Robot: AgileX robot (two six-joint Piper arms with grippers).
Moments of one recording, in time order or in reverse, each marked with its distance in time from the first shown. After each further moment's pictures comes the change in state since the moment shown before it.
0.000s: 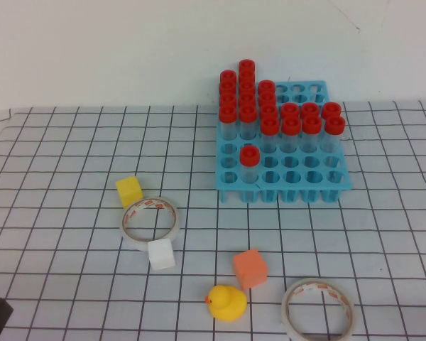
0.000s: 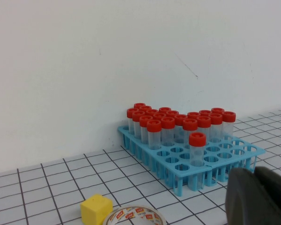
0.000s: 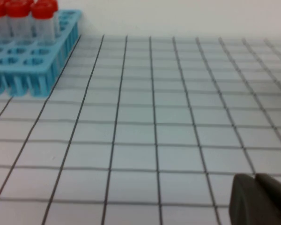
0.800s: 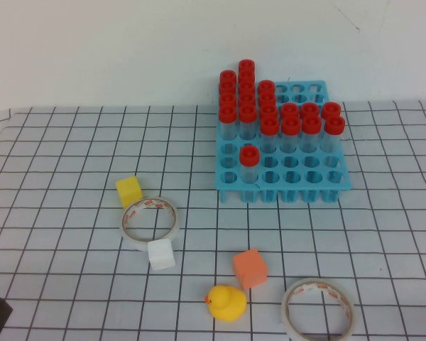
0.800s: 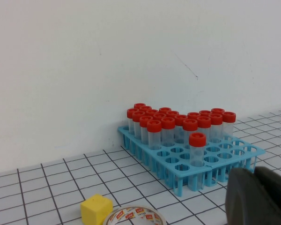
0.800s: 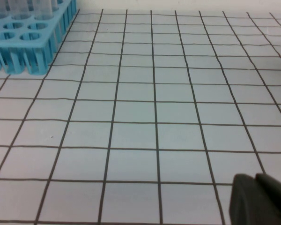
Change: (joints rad) right arm 0.010 0.000 -0.003 -0.029 0.069 0.039; left arm 0.000 0.000 0.000 0.000 0.002 0.000
